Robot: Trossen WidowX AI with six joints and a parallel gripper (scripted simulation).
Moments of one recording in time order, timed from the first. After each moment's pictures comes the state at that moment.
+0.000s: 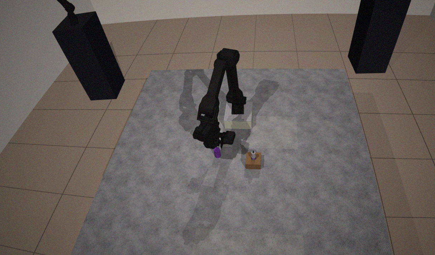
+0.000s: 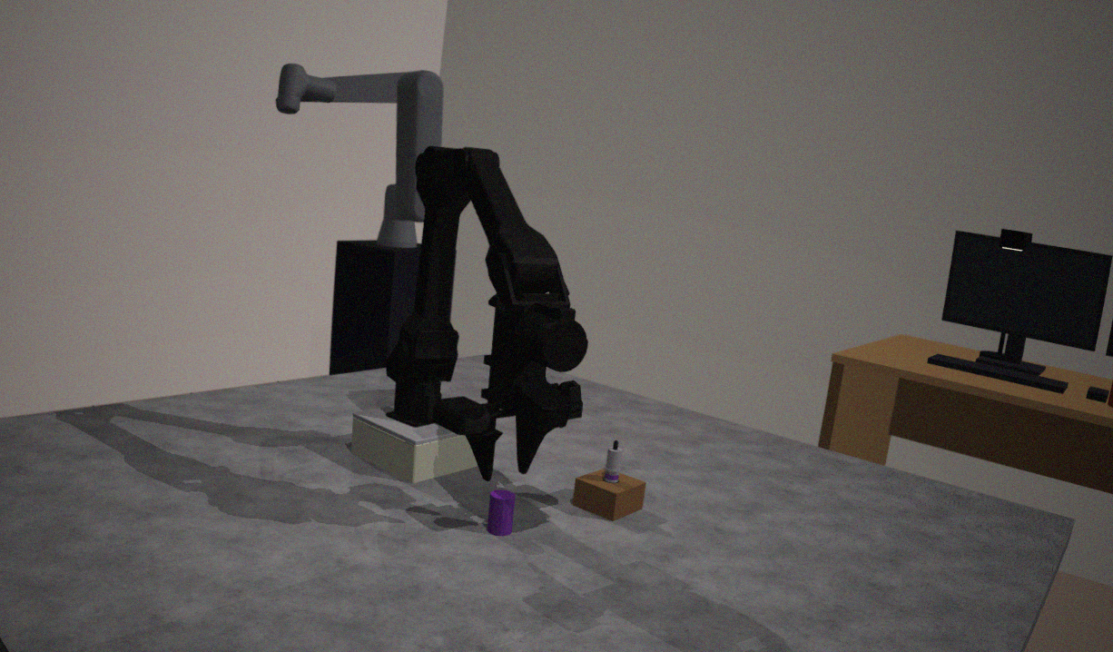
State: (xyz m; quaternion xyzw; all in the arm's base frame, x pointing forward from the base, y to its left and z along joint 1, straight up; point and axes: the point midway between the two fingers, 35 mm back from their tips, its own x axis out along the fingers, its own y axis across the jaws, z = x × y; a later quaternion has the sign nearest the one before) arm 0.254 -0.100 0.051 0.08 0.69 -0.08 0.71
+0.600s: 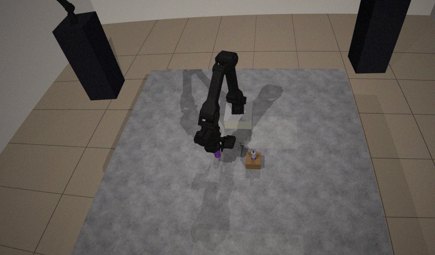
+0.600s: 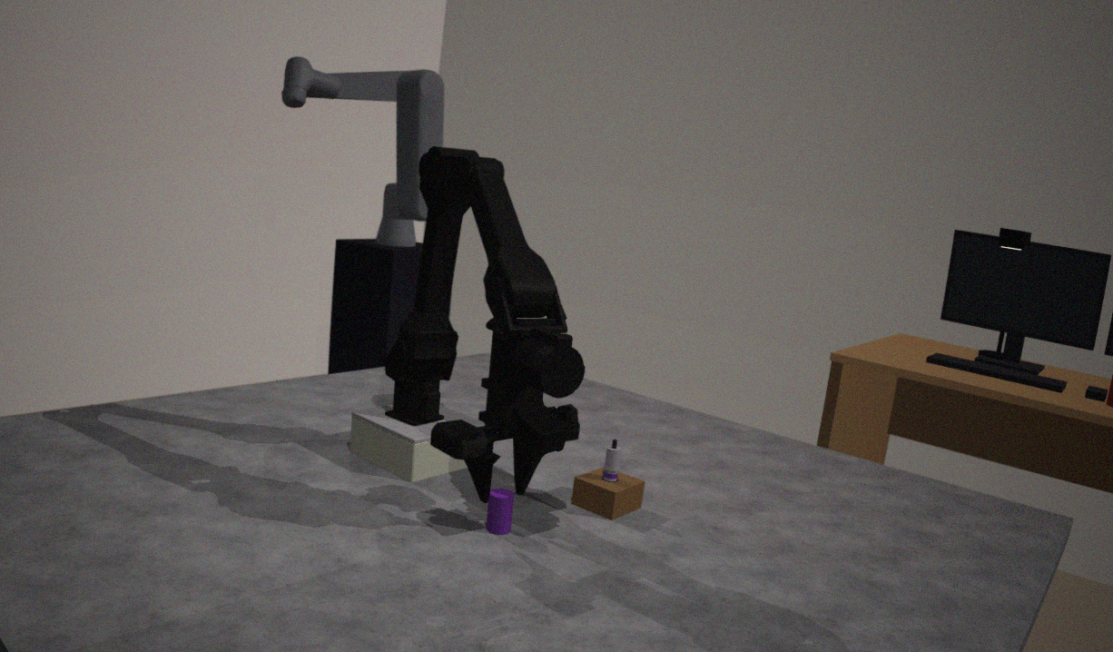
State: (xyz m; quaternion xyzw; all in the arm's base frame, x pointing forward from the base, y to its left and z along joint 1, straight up) arm 0.256 -0.100 0.022 0.08 0.69 -0.08 0.71
